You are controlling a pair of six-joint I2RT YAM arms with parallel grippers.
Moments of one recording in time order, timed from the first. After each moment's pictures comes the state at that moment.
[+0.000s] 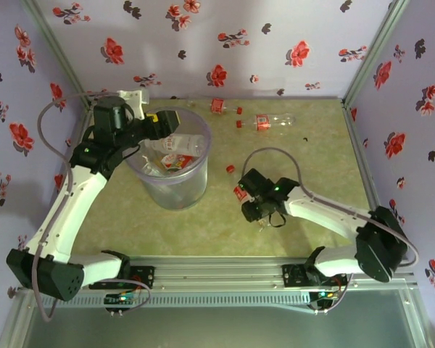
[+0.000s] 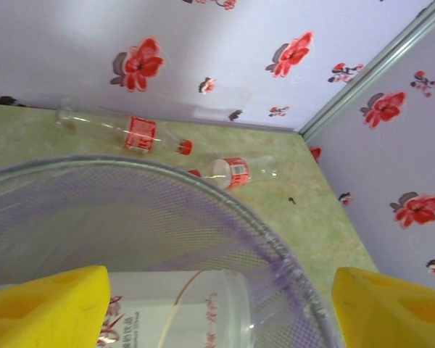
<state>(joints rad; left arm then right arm) -0.35 1.23 1.35 -0.48 0.30 -0.45 0.82 1.29 0.86 -0.80 0.08 0.30</state>
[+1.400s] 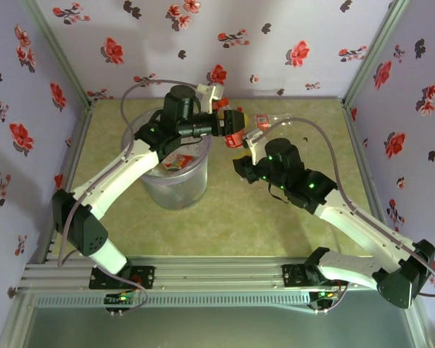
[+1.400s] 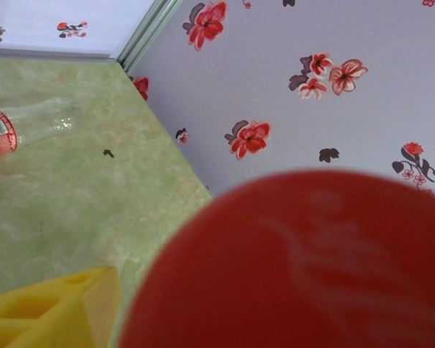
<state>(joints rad) -0.69 1.61 1.58 -0.25 0.49 -0.63 0.77 1.09 1.03 -0.40 0.01 0.09</state>
